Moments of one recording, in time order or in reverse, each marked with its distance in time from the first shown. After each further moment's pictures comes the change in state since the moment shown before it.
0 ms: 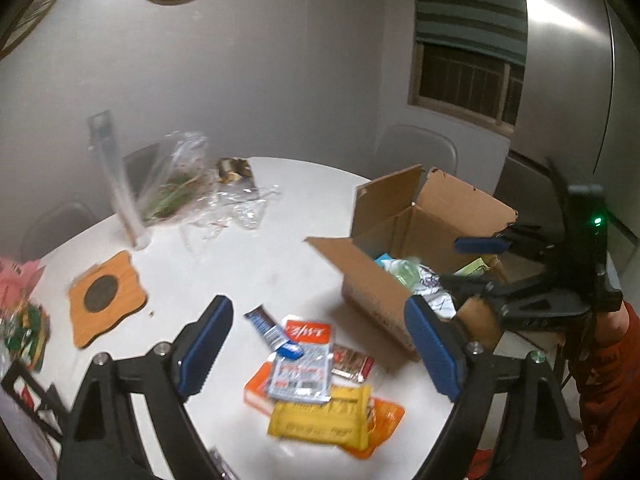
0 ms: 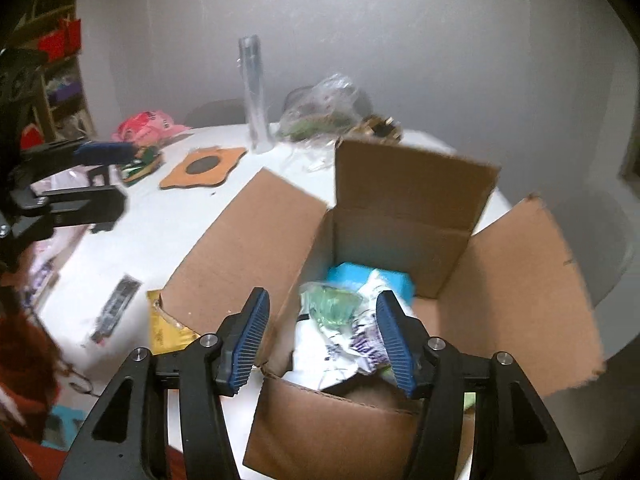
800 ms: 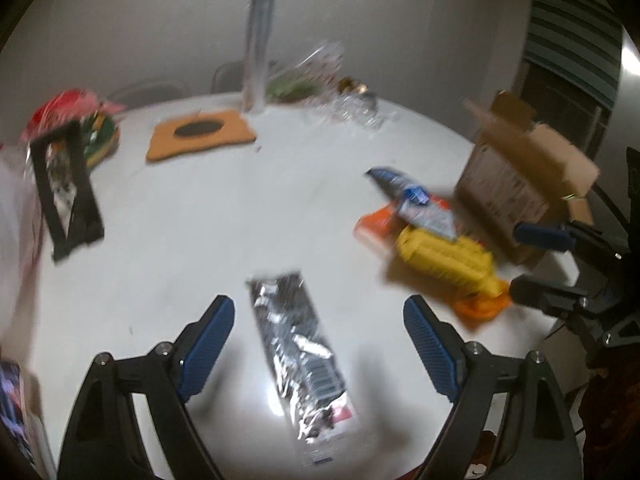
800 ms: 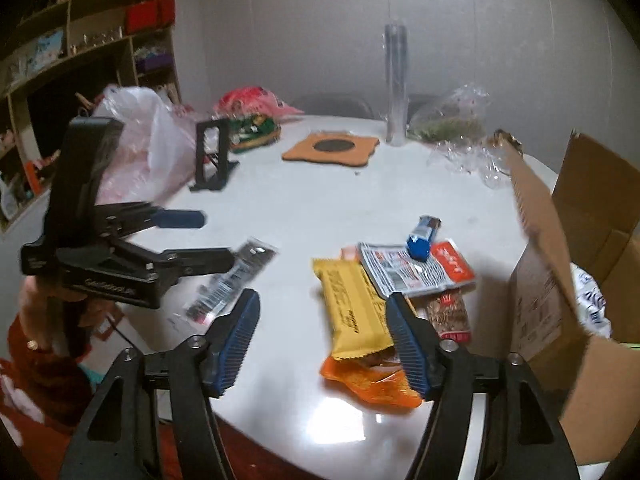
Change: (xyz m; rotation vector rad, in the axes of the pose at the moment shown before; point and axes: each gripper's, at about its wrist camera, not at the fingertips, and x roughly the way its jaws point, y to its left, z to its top) left arm -0.003 0.071 -0.188 -0.326 0.090 0.223; right arm 0.030 0.146 -0.056 -0.159 -0.041 0.274
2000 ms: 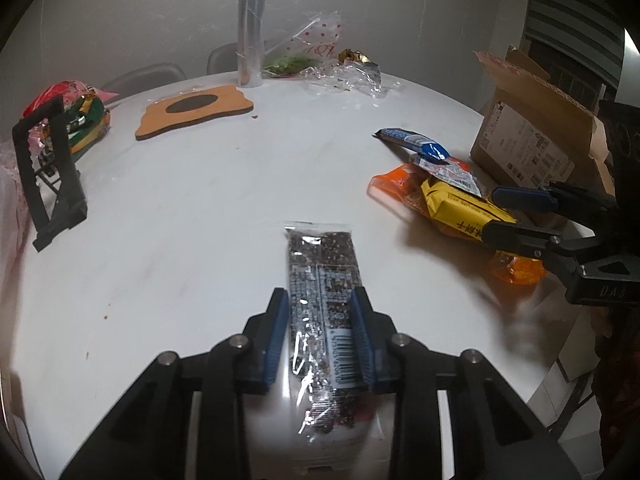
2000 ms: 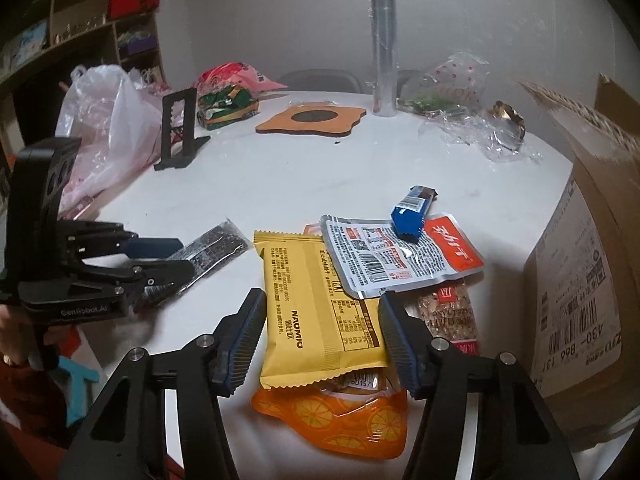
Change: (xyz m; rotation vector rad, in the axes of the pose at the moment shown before) left arm 0.031 -0.003 -0.012 0.051 0.052 0.011; right arm 0.057 -0.028 -0.008 0.009 0.060 -0.009
